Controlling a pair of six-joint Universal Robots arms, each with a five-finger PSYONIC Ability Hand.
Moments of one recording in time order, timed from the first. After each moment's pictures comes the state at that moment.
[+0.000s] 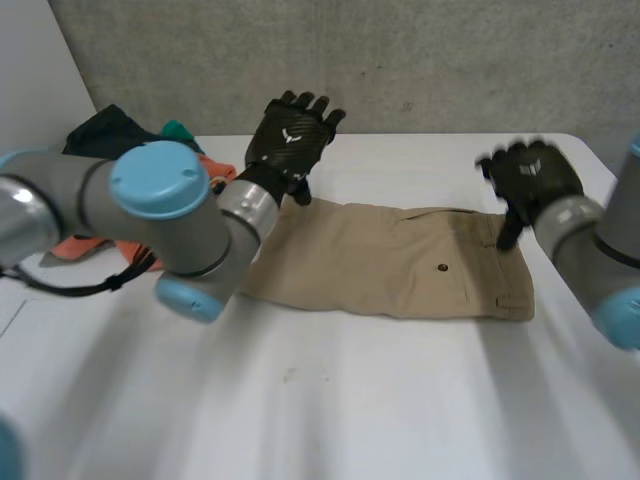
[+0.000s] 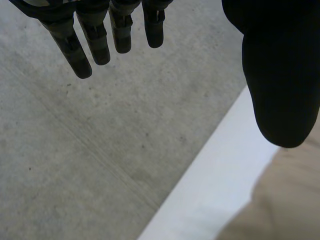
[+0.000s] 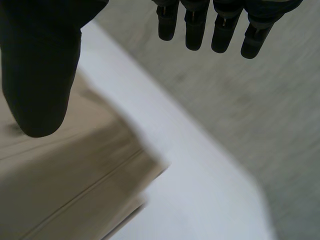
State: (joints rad) left arm 4.13 -2.28 -1.08 3.50 -1.43 3.59; right arm 1.84 -1.18 1.43 -0.03 1.52 2.67; left_hand 0.19 0.20 0.21 0.20 0.04; right_hand 0.22 0.21 0.20 0.20 0.04
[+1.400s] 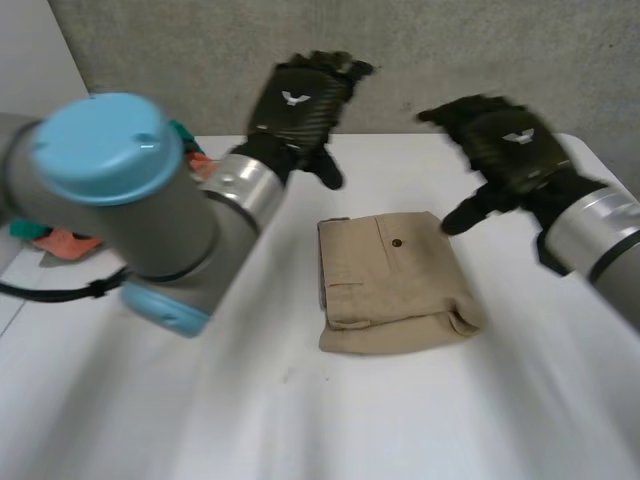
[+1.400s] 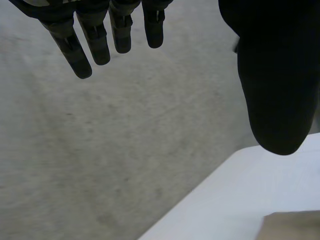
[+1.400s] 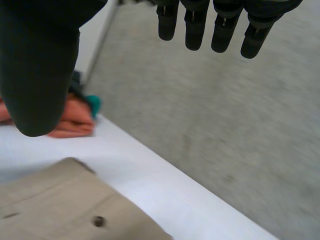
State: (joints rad) left arm 4.03 -2.10 -1.11 3.41 -1.47 3.28; right arm 1.82 -1.49 1.62 -0.14 1.17 3.03; left_hand 0.19 0.20 0.21 0.20 0.04; right_hand 0.22 0.21 0.20 0.20 0.04
